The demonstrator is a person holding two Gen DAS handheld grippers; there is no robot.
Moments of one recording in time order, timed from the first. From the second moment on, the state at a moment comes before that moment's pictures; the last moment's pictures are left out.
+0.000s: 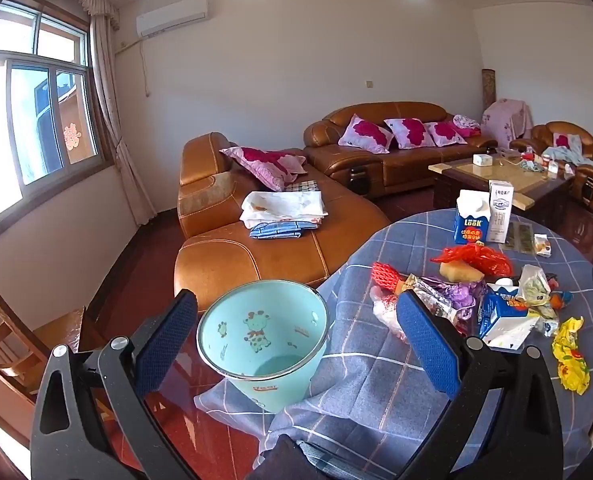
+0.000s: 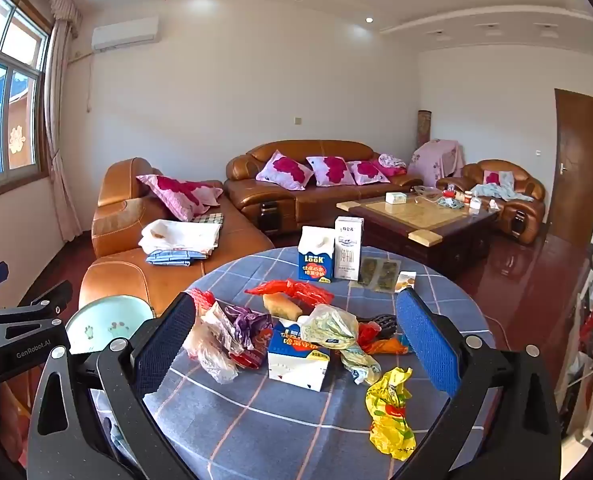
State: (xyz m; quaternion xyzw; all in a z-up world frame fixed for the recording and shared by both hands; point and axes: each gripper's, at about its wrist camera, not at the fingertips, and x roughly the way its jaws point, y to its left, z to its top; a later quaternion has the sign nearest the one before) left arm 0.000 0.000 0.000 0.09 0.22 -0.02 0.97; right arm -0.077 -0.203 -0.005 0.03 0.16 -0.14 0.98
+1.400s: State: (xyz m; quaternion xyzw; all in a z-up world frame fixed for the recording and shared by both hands) left arm -0.002 0.005 0.007 0.08 0.21 -0.01 0.97; right arm -0.077 -0.203 -0.005 0.03 0.16 -0.14 0.98
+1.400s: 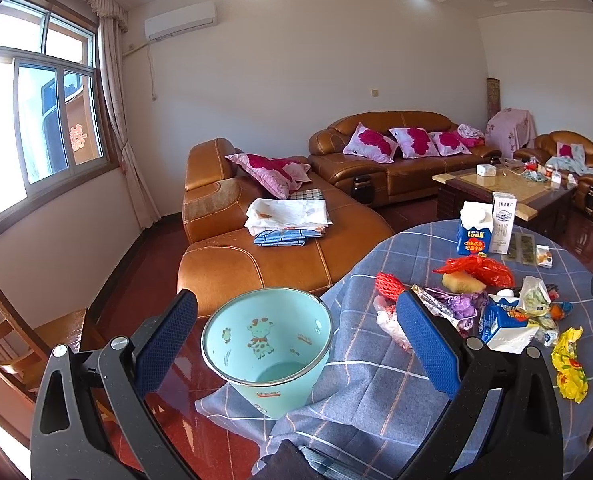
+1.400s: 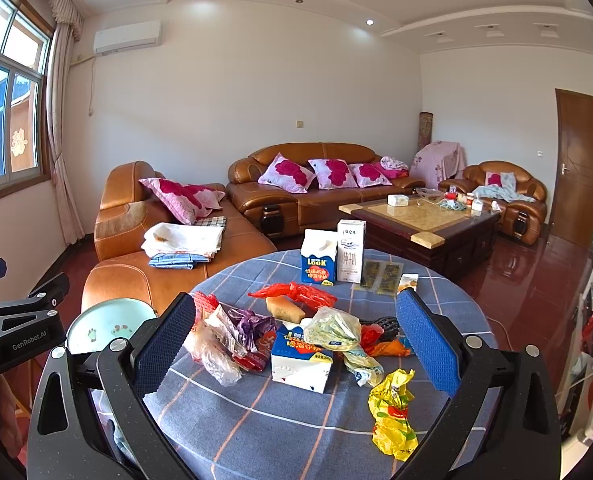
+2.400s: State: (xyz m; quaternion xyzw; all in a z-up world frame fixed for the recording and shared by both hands) left arm 0.000 0.006 0.008 0.08 0.20 -0.01 0.98; right arm -0.076 -0.204 -0.006 0.03 0.16 -0.14 0.98
